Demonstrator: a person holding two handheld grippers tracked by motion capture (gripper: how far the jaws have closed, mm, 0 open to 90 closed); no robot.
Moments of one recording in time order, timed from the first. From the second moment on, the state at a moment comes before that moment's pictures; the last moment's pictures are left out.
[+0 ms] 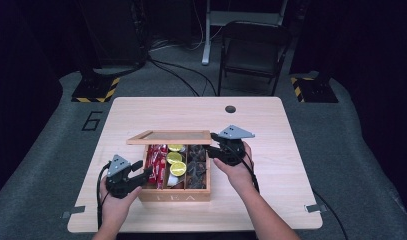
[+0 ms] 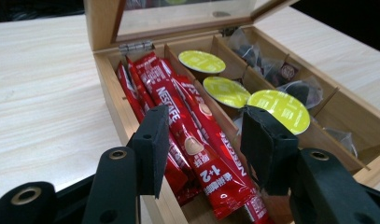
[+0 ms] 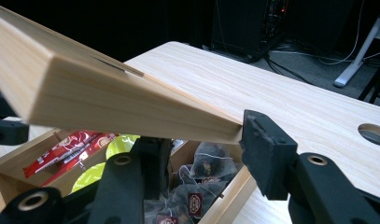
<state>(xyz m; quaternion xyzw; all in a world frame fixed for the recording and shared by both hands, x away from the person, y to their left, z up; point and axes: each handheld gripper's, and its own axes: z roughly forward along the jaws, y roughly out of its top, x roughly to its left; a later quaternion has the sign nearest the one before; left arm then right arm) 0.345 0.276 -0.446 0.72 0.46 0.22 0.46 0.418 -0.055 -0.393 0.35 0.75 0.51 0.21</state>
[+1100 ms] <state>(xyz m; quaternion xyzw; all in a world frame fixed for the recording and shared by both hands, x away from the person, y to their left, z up) 0.371 0.258 -0.471 0.75 0.48 0.23 0.40 0.418 -0.056 -0.394 0.35 0.75 0.51 0.21</state>
